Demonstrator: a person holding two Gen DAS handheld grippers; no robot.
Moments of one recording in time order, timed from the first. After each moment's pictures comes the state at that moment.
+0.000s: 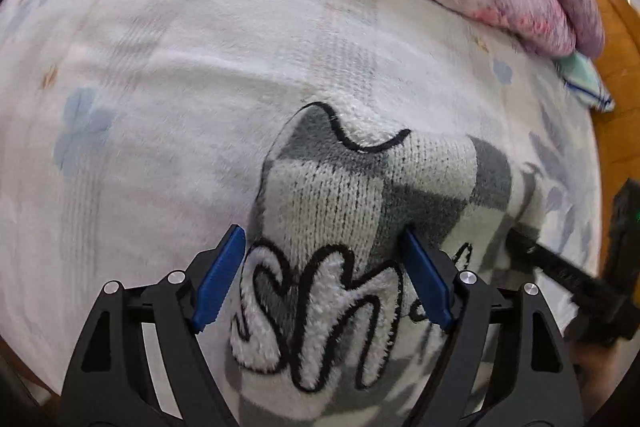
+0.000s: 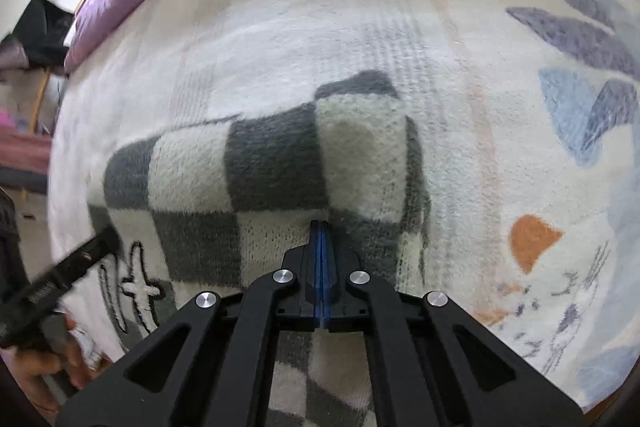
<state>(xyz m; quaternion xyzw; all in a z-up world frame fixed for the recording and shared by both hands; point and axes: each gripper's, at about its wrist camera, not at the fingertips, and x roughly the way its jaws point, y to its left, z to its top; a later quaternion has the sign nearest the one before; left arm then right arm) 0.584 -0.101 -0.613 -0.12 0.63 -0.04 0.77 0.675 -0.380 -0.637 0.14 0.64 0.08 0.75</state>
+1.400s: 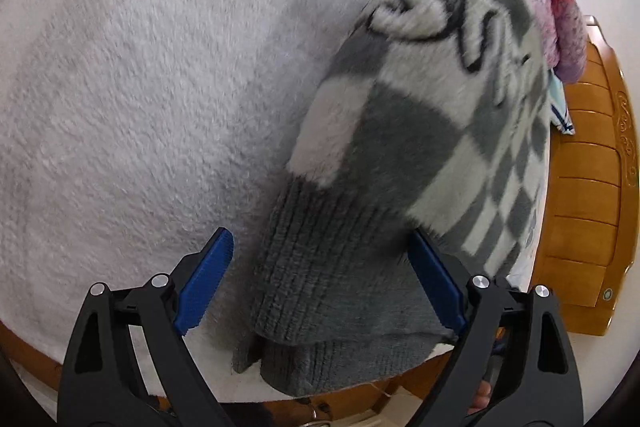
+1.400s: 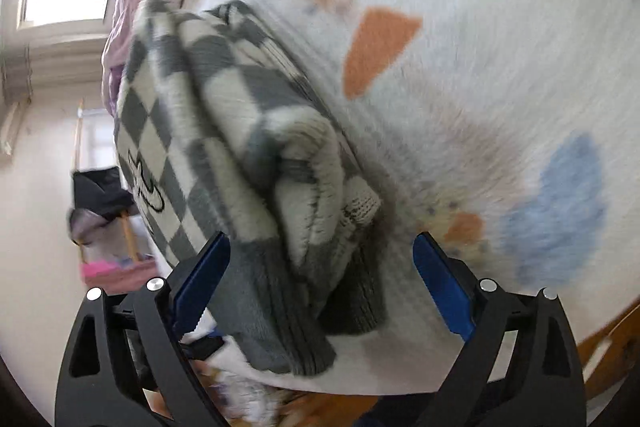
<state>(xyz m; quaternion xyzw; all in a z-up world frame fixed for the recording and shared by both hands) 0.411 -0.042 -0.655 -0.31 0.65 -0.07 0.69 0.442 -0.454 -0.711 0.51 0.56 0.02 0.65</state>
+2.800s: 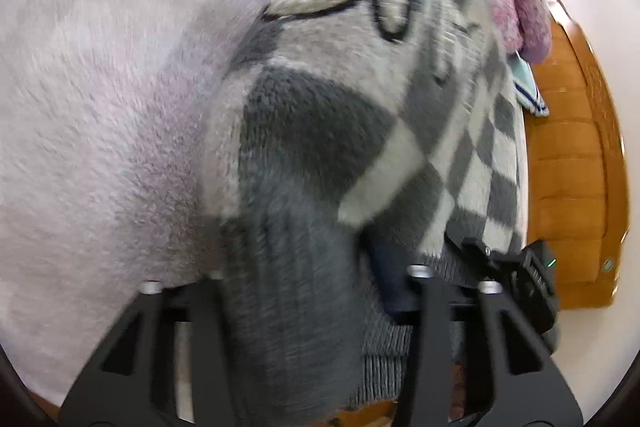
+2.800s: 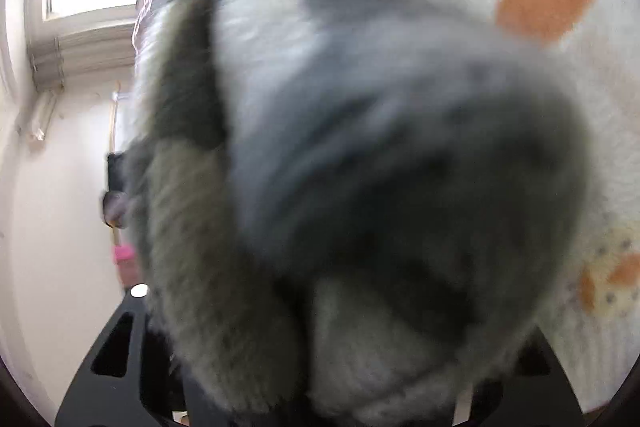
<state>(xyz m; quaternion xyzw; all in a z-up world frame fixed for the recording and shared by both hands) 0.425 -0.098 -0.658 -0.29 0.61 -0.13 0.73 0.527 -0.395 -0.722 0.50 0.56 0.09 0.66</state>
